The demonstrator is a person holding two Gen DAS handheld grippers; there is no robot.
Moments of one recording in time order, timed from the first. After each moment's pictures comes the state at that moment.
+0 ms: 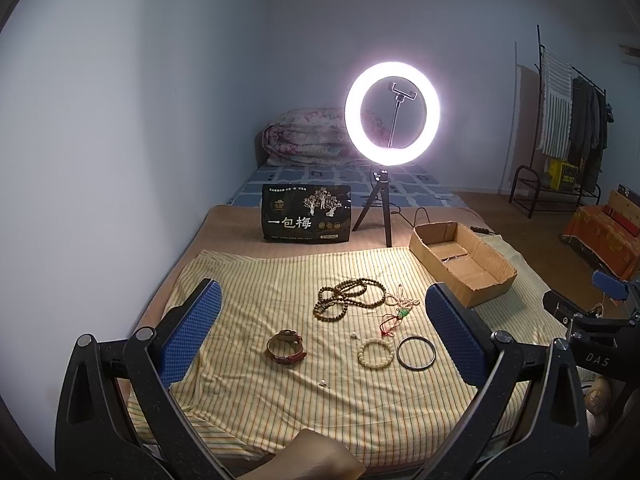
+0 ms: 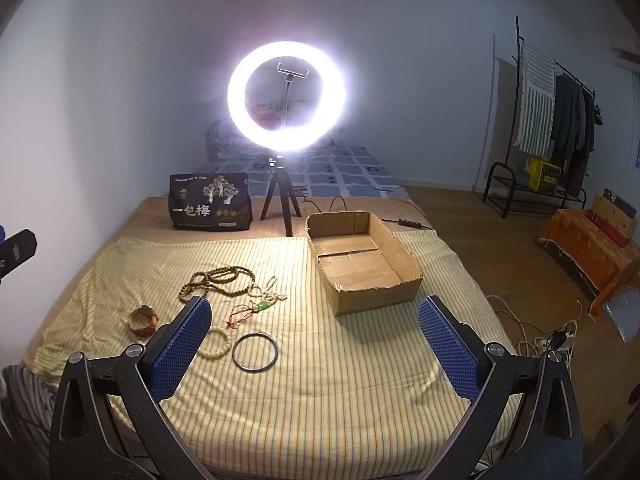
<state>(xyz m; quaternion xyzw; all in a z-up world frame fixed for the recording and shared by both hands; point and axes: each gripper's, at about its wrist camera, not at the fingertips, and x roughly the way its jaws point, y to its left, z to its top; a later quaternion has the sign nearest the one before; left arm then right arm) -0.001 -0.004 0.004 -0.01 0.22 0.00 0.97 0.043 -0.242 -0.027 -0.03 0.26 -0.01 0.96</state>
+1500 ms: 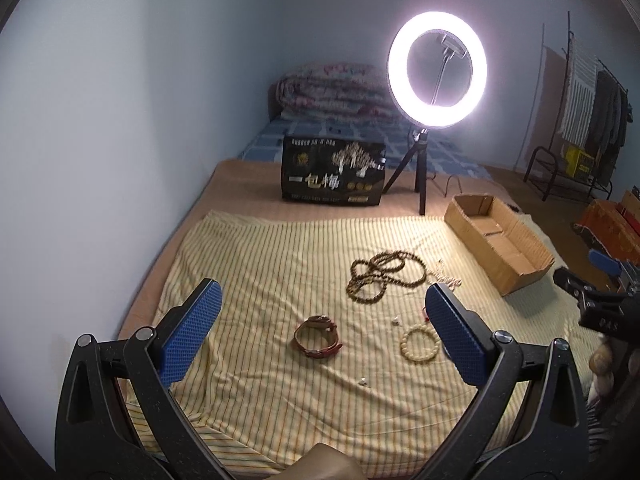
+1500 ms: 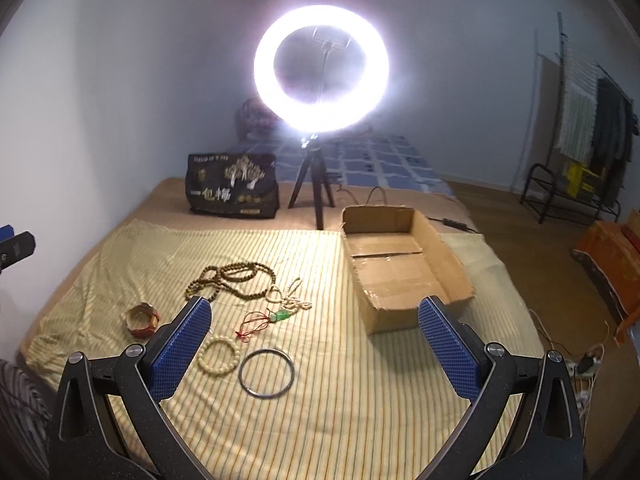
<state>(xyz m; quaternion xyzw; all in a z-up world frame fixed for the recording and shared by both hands) 0.082 0.060 -0.046 -0.04 0.31 0.02 0.95 0.132 -0.227 -0.065 -0.05 0.30 0.06 0.95</state>
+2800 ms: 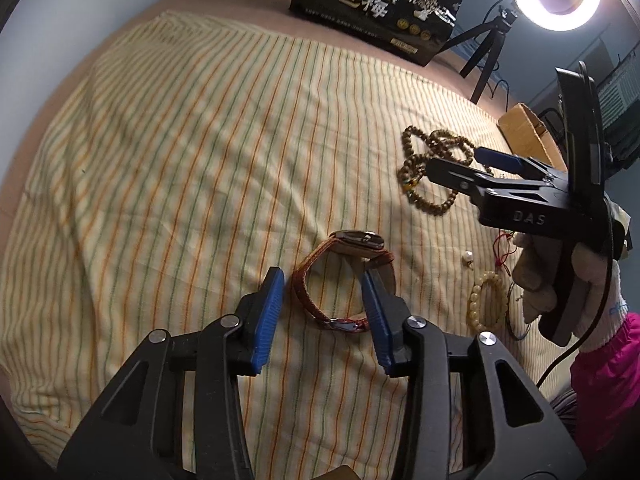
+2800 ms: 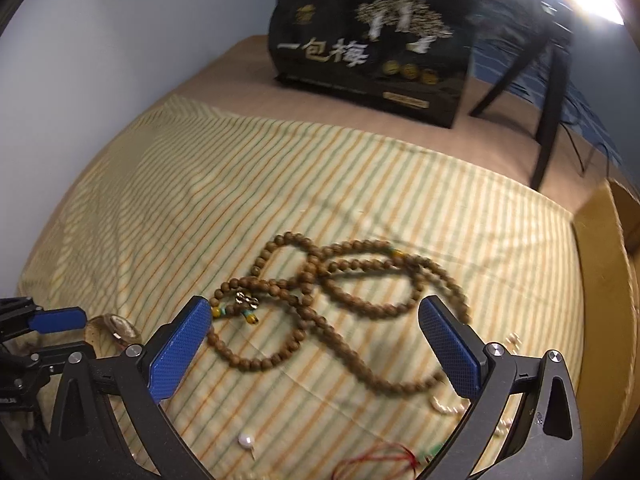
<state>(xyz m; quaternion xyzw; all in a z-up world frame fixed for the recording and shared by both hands) 0.201 0.110 -0.225 -0.17 0.54 -0.04 0.82 0.333 -0.071 -0.225 -0.13 0.48 0.26 0.83</state>
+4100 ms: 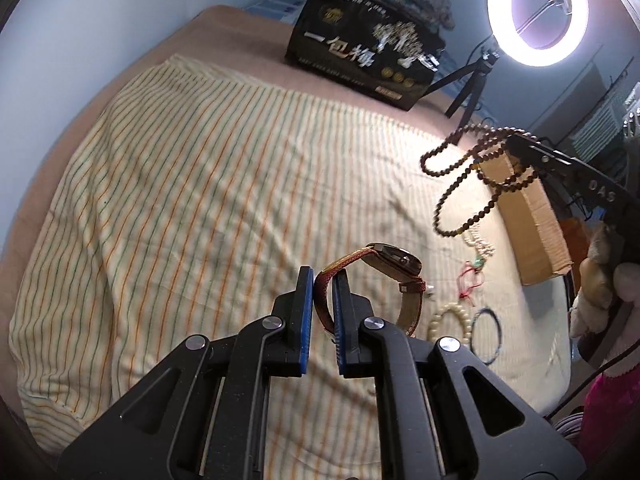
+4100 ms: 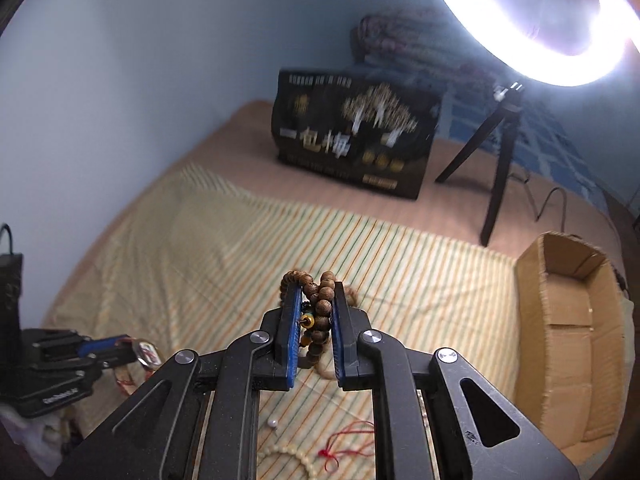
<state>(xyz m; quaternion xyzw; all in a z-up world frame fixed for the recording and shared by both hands) 0.192 0.107 -0.180 -0.19 0.48 -0.03 0.86 0.315 -0.108 -0.112 -0.08 0.40 0.25 0.88</state>
